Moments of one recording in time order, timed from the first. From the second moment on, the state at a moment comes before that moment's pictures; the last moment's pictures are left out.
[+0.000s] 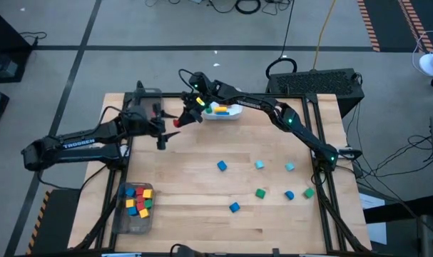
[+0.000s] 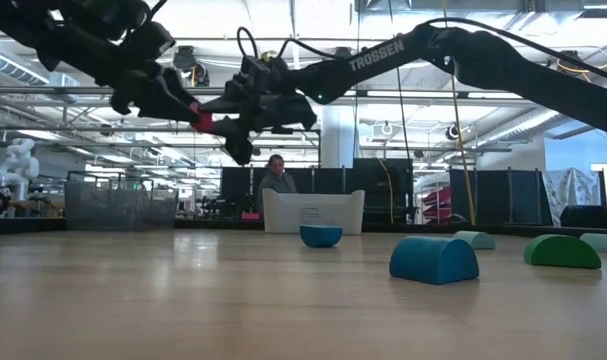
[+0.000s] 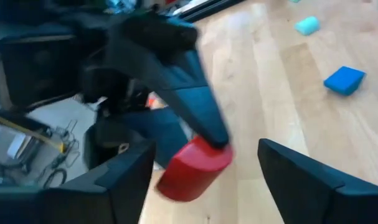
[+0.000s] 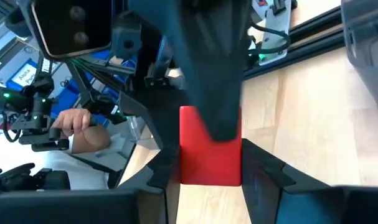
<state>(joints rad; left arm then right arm) 0.43 0.78 0.45 -0.06 0.11 0.57 -0.44 2.52 2.32 -0.31 -1.06 0.29</state>
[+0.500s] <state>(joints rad) 0.42 0.78 0.45 -0.06 0.10 0.59 -0.44 2.52 2.32 -0.30 -1.08 0.30</state>
